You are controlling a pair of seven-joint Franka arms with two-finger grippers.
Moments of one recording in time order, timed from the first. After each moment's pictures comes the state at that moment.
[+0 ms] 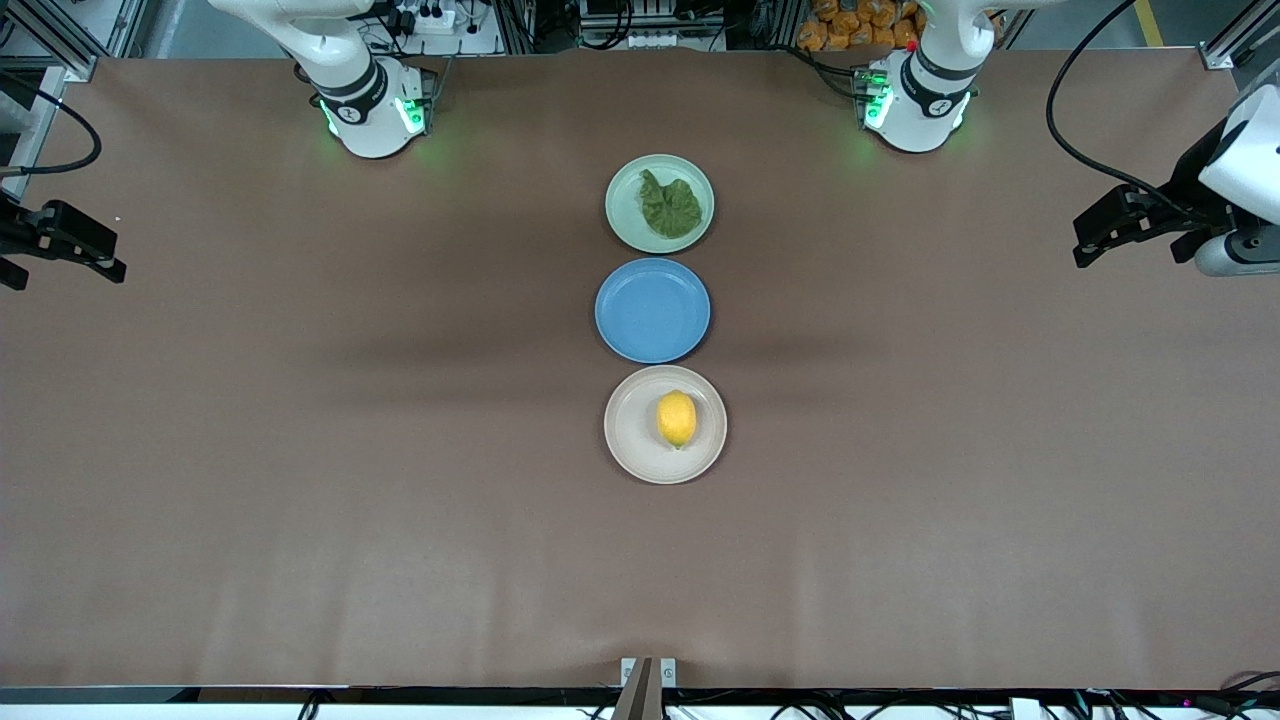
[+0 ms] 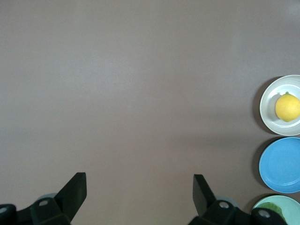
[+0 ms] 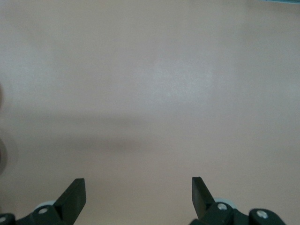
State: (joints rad) left arm -0.03 0.03 -0.11 -1.46 0.04 1.52 -0.16; right arm -0.01 0.03 -0.04 -1.49 -0.02 1.56 -0.14
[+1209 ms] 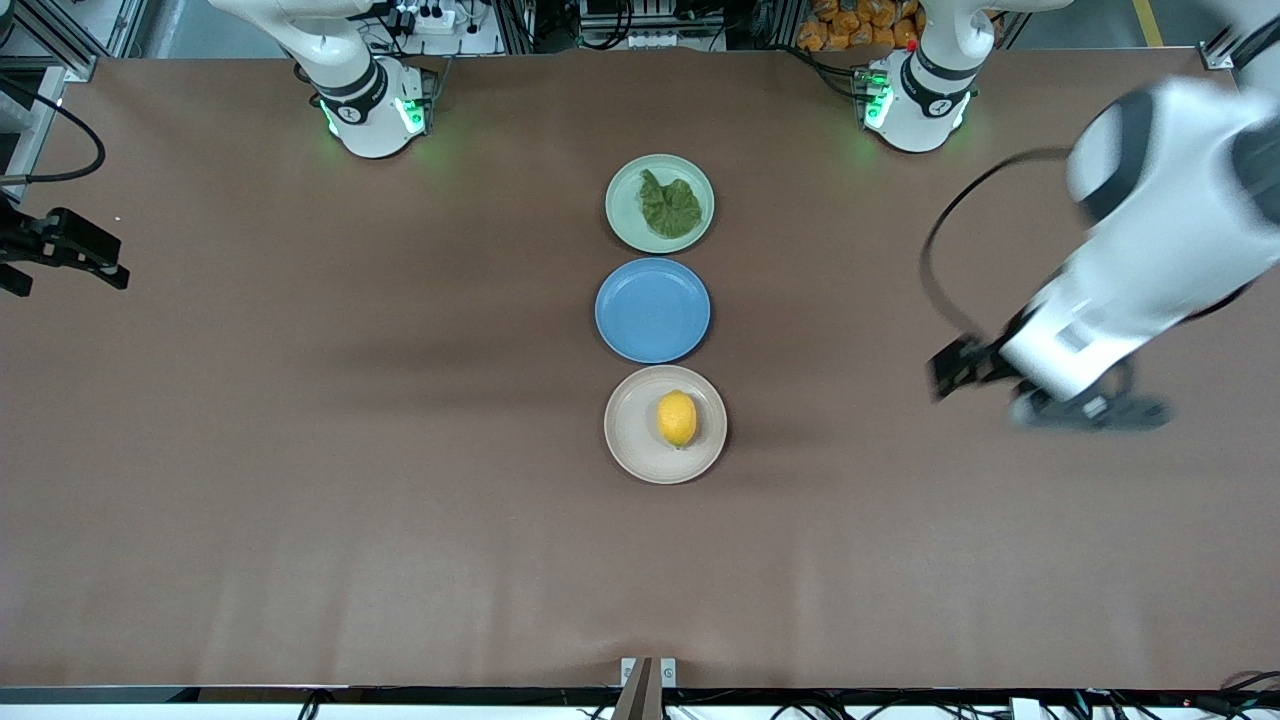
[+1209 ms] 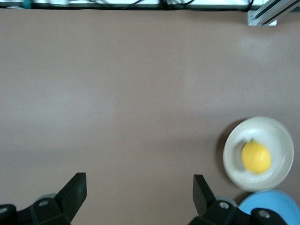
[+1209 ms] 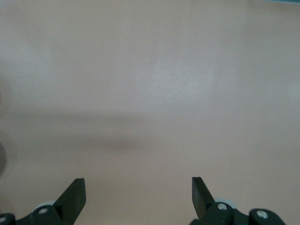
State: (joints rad) left arm -0.18 0.36 -0.13 -1.50 -0.02 2.03 -0.27; right arm -0.01 0.04 -0.04 -1.50 -0.02 1.58 -0.14
